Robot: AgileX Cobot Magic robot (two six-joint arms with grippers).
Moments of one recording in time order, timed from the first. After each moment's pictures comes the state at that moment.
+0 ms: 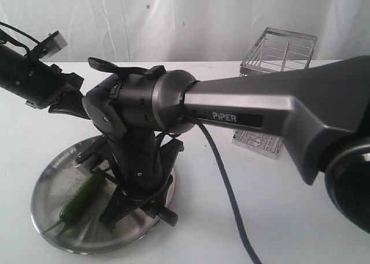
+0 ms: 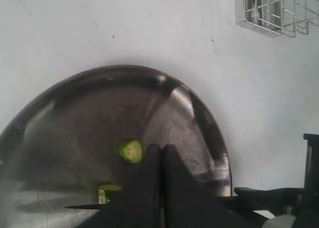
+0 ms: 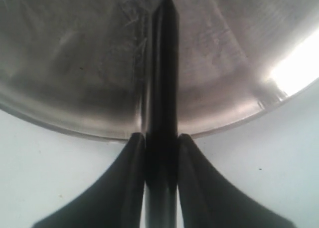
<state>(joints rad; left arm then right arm) 0.07 1.80 -1.28 -0.89 1.05 0.79 0.96 2.13 -1.66 -0.08 1.22 0.02</state>
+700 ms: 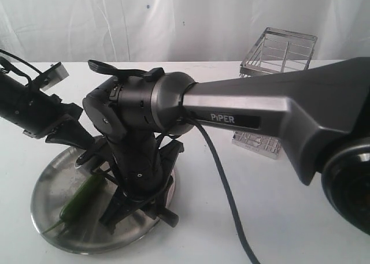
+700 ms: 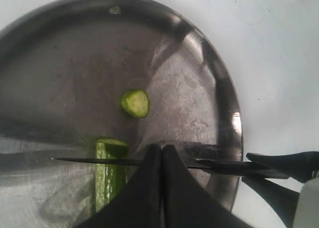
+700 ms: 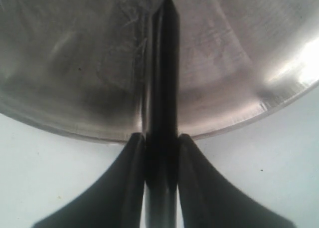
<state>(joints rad) 0.07 1.80 -1.12 -0.89 1.02 0.83 0.96 2.14 -1.66 -0.08 1.22 0.02</state>
